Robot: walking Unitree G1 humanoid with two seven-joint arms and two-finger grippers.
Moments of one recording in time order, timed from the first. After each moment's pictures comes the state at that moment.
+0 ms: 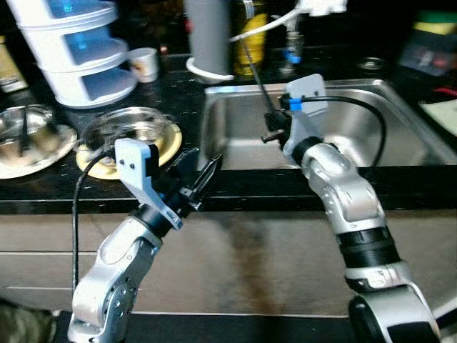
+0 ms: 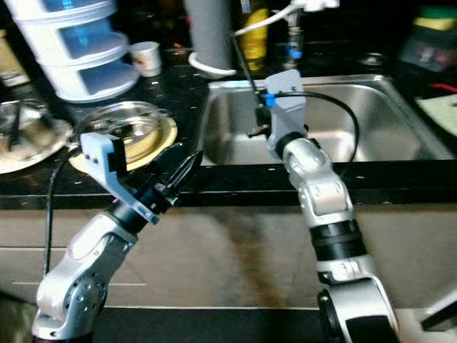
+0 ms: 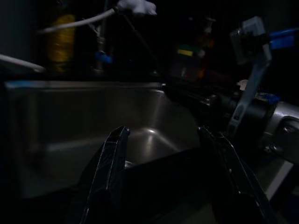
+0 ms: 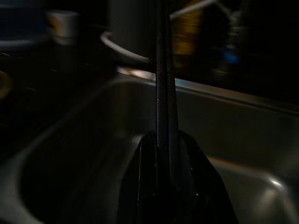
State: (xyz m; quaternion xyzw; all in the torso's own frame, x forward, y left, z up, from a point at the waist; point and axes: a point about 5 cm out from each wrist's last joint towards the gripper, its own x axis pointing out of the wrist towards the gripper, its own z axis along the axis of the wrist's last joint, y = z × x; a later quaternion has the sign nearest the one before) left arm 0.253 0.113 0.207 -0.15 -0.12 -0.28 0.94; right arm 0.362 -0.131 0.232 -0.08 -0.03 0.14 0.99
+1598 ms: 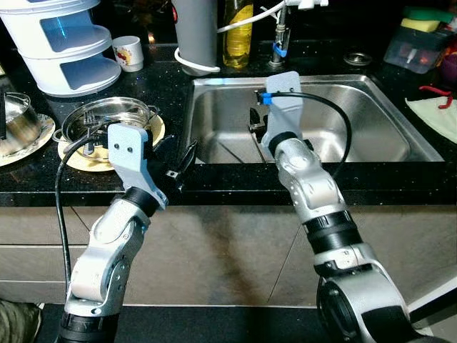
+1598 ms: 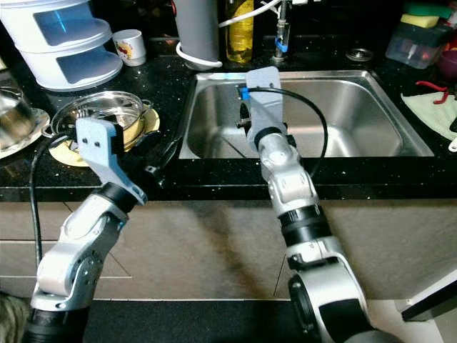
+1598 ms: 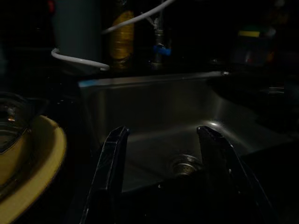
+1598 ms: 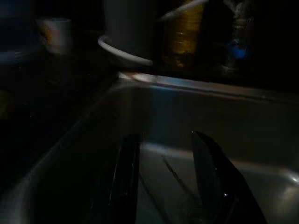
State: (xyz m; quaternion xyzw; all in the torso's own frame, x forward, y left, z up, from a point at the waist) left arm 0.285 0.140 0.205 -0.05 -0.12 -0.17 0.98; right arm 0.375 -0.102 0.225 -0.01 -0.05 0.13 0.99
